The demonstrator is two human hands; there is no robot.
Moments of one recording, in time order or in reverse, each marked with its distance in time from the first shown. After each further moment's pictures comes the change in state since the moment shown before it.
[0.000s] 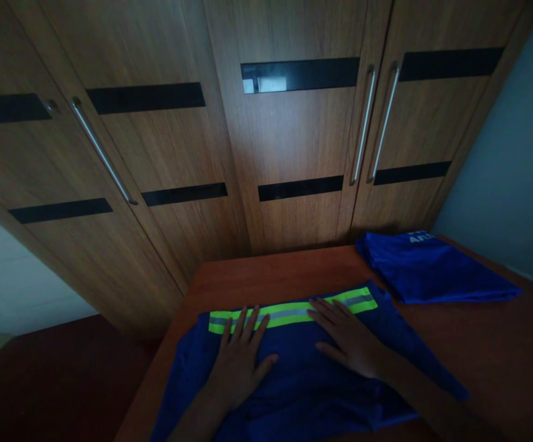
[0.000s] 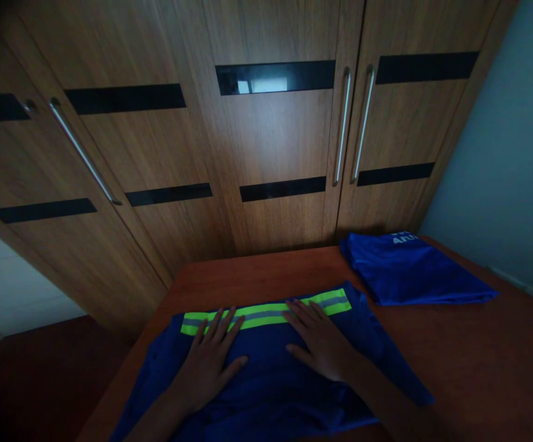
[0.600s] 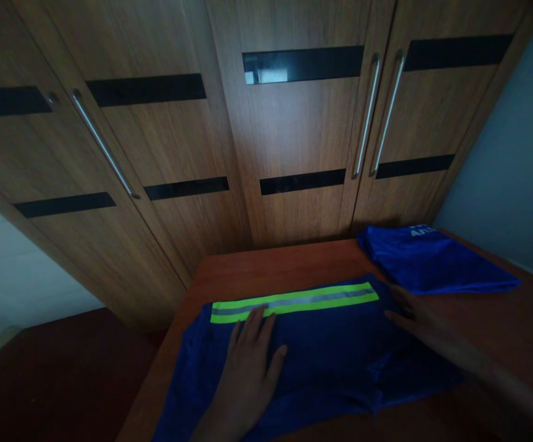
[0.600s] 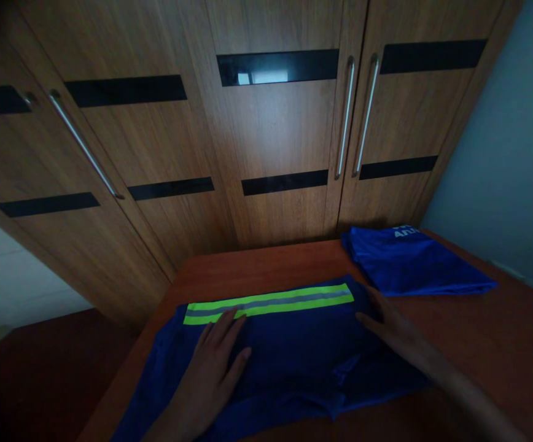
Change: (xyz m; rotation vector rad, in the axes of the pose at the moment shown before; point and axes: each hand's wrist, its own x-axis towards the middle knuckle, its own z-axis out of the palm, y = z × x) left_hand -0.017 0.046 -0.042 -0.191 -0.018 -0.146; right_hand -0.091 0.080 -0.024 0.512 0.359 0.757
